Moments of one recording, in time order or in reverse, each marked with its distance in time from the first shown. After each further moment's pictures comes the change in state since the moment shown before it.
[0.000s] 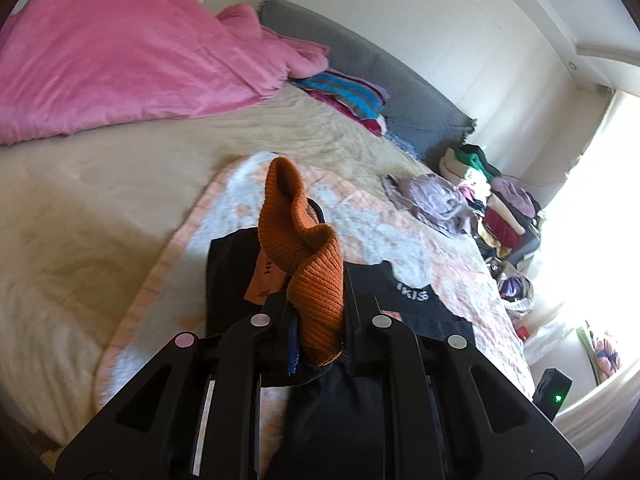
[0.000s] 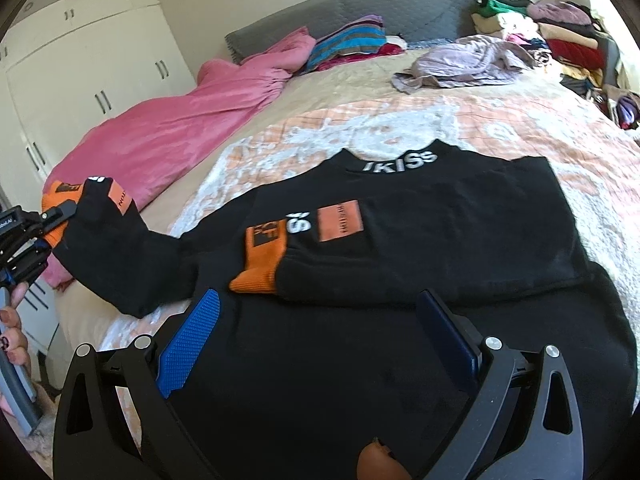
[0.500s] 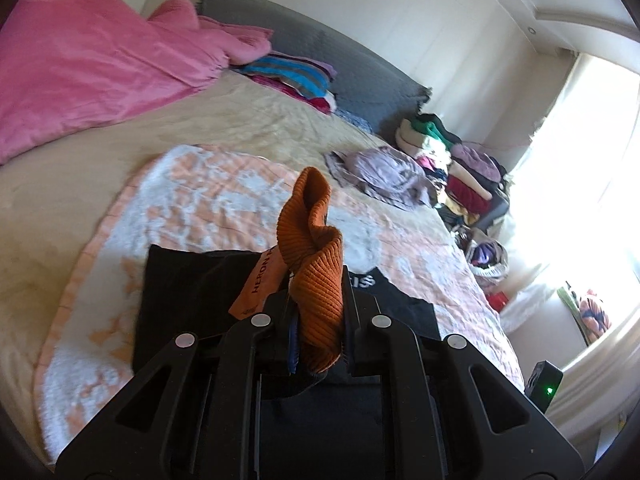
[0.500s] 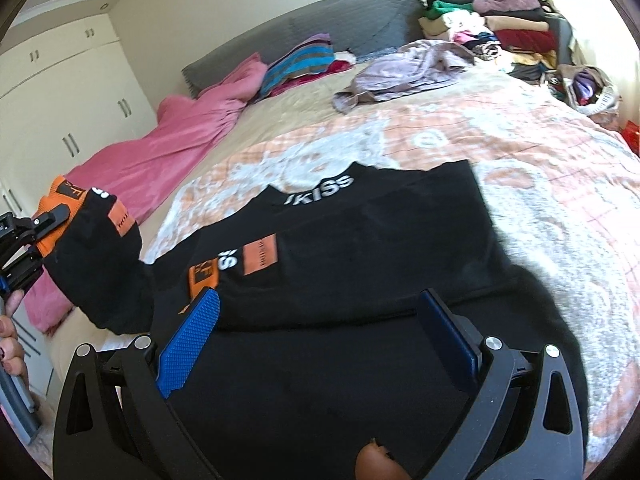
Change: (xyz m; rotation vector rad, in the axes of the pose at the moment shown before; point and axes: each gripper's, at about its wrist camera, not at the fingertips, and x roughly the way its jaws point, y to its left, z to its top) left arm 0.044 -0.080 -0.004 0.117 0.074 -0.130; right arm -0.034 -0.064 0.009 0.123 -0.079 -0.097
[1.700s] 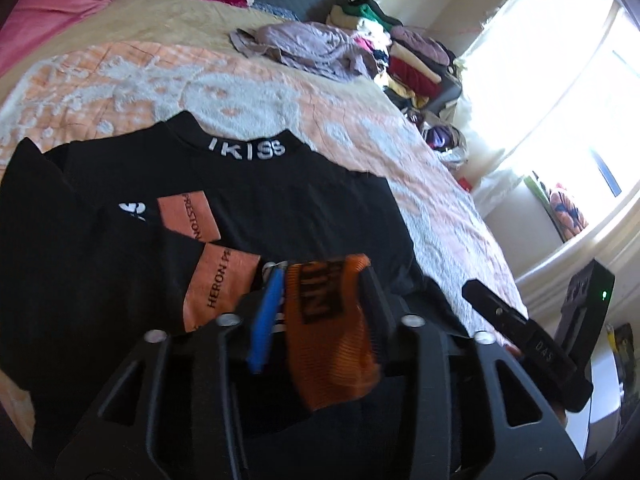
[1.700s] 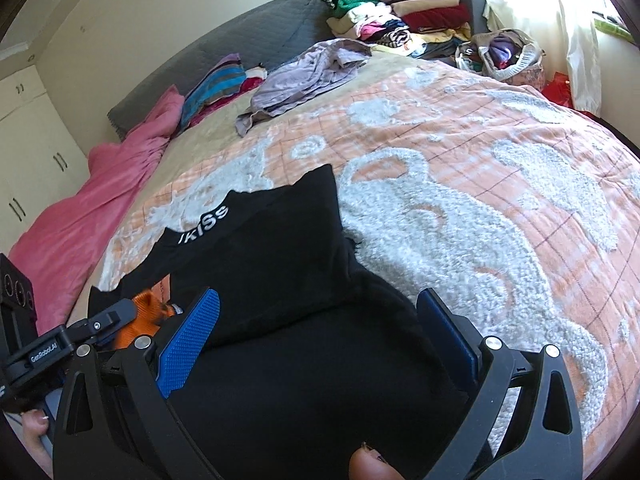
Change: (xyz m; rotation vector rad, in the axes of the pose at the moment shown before) left arm 0.137 -0.066 -0.089 0.173 0.379 -0.186; right arm -0.018 -0.094 0.001 0.203 -0.031 -0.185
